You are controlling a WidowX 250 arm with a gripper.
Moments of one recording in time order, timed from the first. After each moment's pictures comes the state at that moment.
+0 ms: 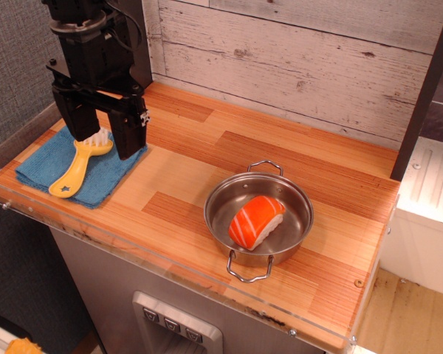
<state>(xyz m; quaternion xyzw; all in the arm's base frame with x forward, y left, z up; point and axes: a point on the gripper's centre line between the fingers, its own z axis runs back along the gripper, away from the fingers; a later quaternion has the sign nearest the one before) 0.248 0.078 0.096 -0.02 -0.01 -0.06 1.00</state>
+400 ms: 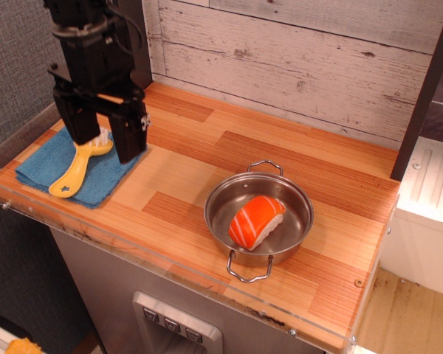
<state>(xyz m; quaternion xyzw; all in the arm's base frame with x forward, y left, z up) 0.246 0.077 0.090 -0.03 0.00 -0.06 1.00</state>
